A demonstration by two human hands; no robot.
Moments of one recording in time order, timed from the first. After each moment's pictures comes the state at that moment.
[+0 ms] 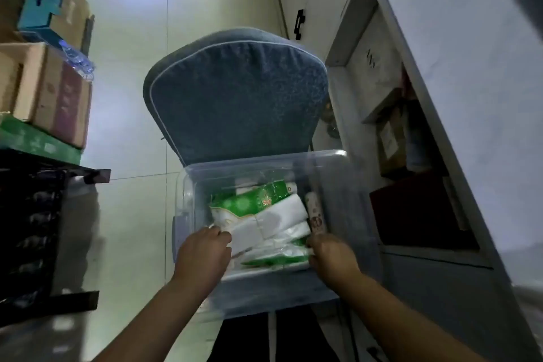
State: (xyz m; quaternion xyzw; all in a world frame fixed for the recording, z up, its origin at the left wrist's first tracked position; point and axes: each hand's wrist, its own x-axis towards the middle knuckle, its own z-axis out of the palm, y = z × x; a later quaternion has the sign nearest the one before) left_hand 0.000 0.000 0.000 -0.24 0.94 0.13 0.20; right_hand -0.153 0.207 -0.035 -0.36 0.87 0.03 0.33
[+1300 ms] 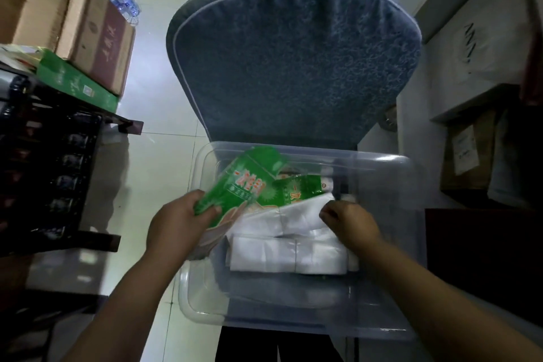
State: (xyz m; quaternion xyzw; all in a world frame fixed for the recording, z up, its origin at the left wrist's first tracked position) left_hand 0.006 -0.067 -0.045 -0.52 0.80 0.32 0.04; right_hand -0.231 0.134 -0.105 -0.38 0.86 -0.08 0.35
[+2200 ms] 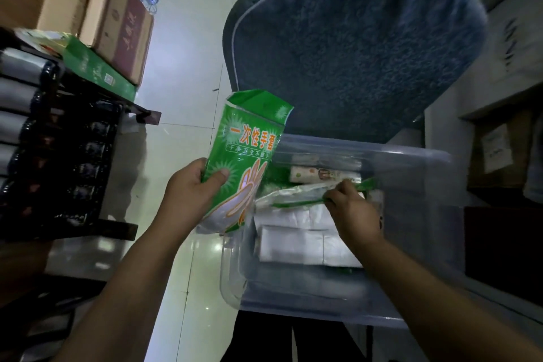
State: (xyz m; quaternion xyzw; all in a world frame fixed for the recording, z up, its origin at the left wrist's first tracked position) left_hand 0.033 -0.118 -0.019 -0.53 0.66 0.52 -0.08; right_hand -0.163 0.082 -0.092 -0.48 0.86 -0.08 0.18
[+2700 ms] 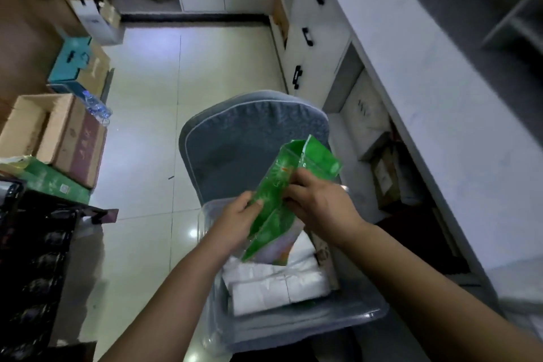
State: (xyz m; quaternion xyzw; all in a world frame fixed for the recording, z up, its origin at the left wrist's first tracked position) left_hand -0.058 -0.044 0.107 -0.33 0.68 0.65 -0.02; right_hand -0.177 0.085 0.155 -0.57 0.81 -0.14 0.04
